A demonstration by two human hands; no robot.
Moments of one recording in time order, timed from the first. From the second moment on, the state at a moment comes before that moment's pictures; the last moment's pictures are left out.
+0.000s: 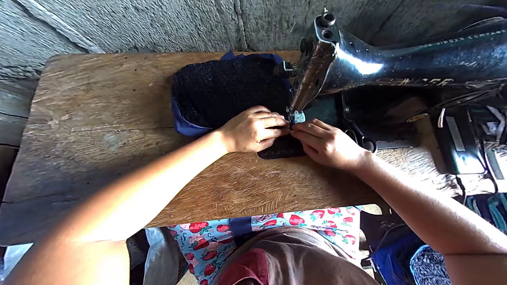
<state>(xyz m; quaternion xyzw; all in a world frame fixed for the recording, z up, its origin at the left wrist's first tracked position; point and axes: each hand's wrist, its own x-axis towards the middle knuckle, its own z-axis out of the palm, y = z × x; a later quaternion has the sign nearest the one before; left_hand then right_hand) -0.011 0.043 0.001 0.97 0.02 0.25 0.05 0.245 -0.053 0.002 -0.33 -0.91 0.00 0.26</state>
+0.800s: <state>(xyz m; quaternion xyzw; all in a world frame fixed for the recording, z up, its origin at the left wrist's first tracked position) -0.005 0.062 0.000 0.96 0.06 0.26 0.08 0.262 -0.084 0.040 -0.53 -0.82 -0.05 0.23</state>
